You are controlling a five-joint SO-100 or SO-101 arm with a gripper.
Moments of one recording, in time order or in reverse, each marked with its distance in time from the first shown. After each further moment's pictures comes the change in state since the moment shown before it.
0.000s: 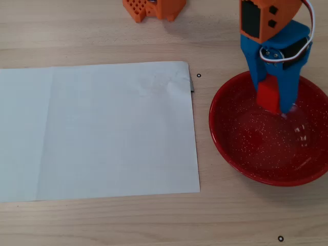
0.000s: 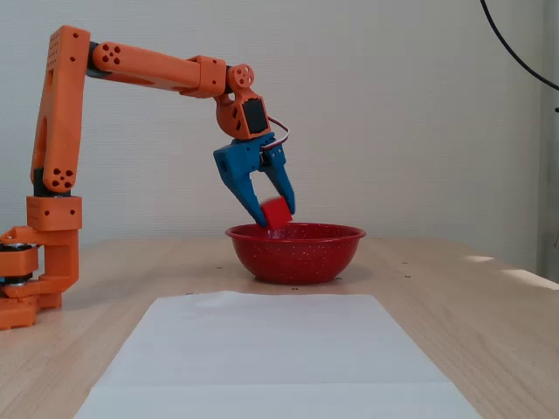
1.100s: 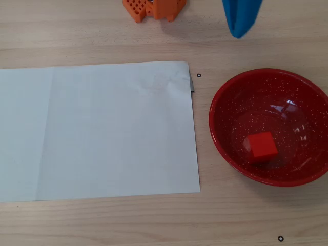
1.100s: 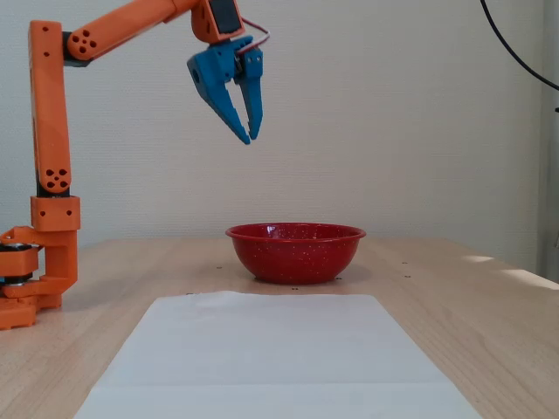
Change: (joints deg) arm -9.9 11.7 -27.1 35.5 -1.6
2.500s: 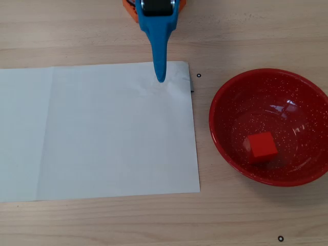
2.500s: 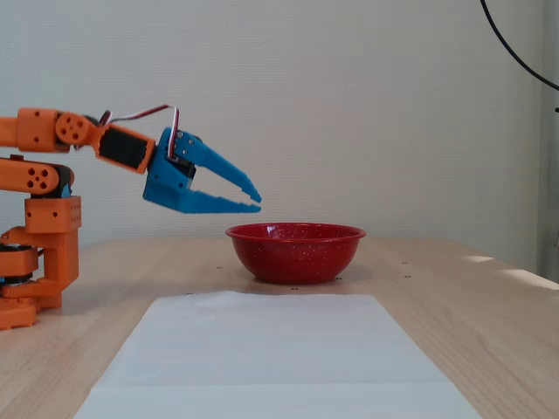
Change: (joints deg) arm -20.3 79.9 121.1 -87.5 3.6
